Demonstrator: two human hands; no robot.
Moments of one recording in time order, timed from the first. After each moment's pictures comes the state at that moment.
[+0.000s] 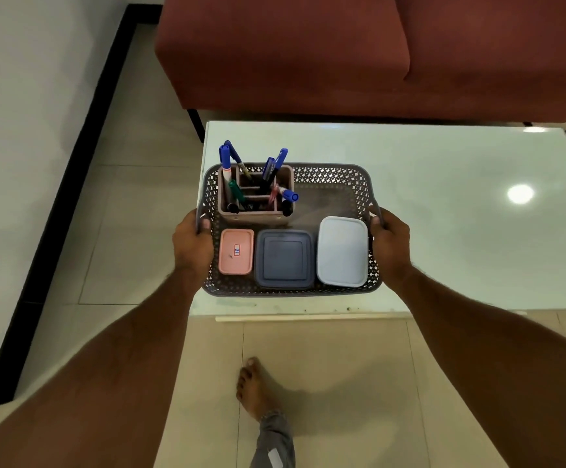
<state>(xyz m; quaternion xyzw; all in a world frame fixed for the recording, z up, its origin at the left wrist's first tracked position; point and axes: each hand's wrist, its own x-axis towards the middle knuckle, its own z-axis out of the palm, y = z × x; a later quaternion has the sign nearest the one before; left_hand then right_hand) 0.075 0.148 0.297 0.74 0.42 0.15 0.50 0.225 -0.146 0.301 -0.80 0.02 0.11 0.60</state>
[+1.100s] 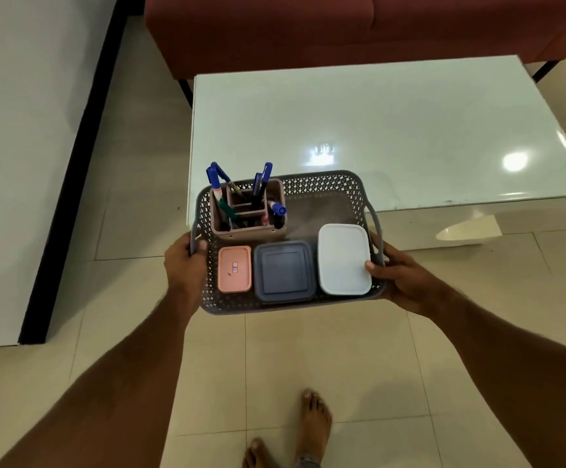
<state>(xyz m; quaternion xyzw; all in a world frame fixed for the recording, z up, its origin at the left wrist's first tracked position) -0.144 0.018 0.302 0.69 0.43 0.12 0.57 -0.004 -0.337 0.304 -0.56 0.08 0.45 0.69</state>
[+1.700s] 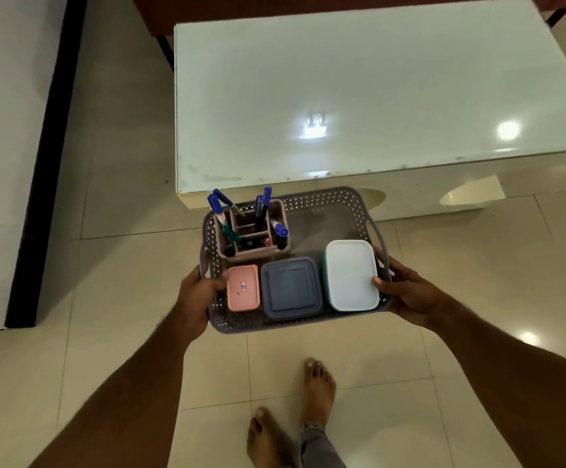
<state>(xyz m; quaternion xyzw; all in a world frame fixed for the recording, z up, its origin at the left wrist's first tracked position) -0.218 -0.013 0.244 0.52 0.47 -0.07 0.71 -0.076 -0.370 0.239 -0.53 0.16 0.46 0.69</state>
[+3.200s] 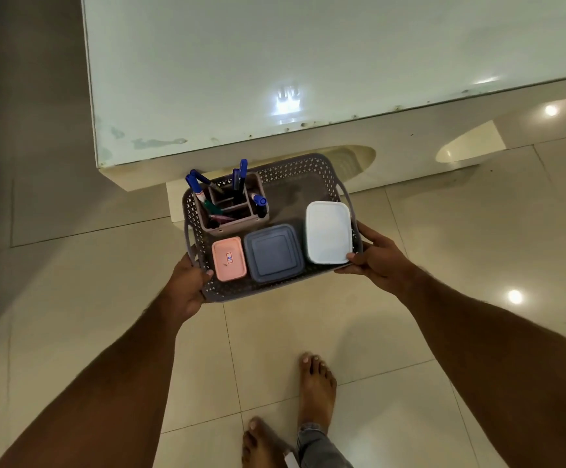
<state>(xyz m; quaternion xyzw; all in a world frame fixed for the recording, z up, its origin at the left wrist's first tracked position) -0.176 -0.015 0.089 0.52 0.46 -0.12 0.71 -0.054 -0.347 0.106 -0.58 0.24 0.37 0.68</state>
